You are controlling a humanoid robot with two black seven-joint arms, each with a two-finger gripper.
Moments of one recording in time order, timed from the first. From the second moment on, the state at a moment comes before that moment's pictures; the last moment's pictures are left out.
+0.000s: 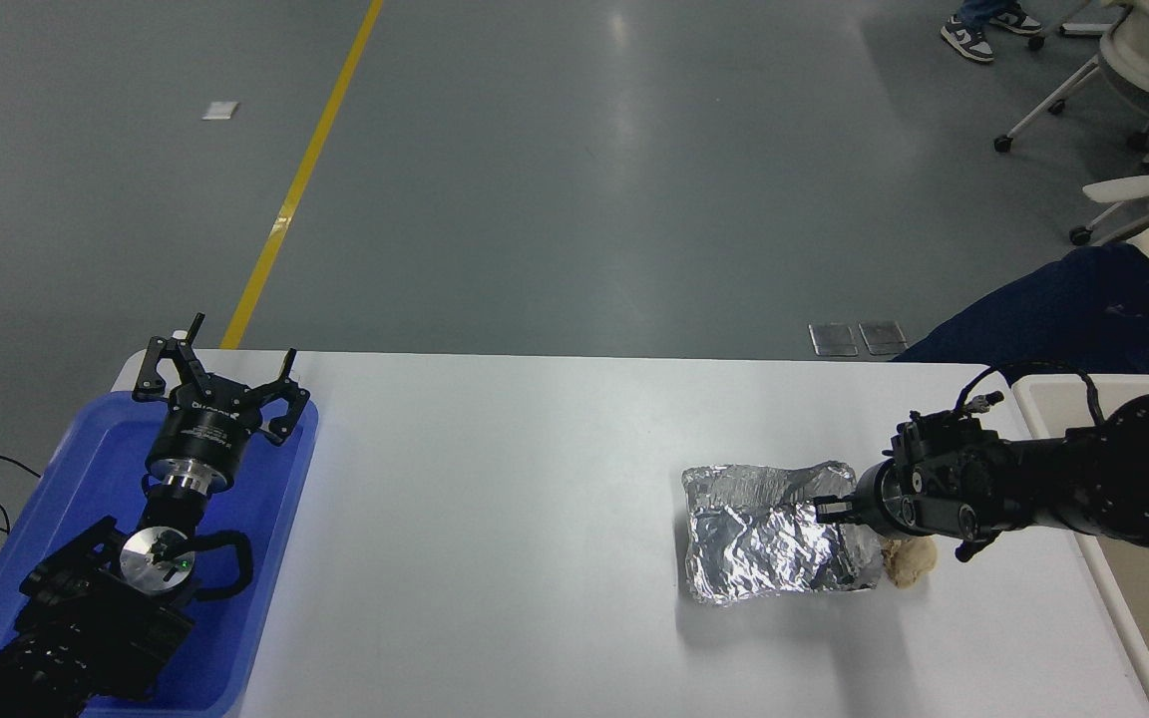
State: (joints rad) left arm -0.63 0.16 -0.94 -0.20 -0.21 -0.79 -0.29; right arm 1.21 -0.14 -1.13 0.77 -0.34 0.15 -0.01
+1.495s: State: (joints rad) left arm -0.63 0.16 -0.94 -0.20 -0.21 -0.79 -0.29; right arm 2.36 -0.48 -1.28 1.55 -0.27 0.72 -0.03
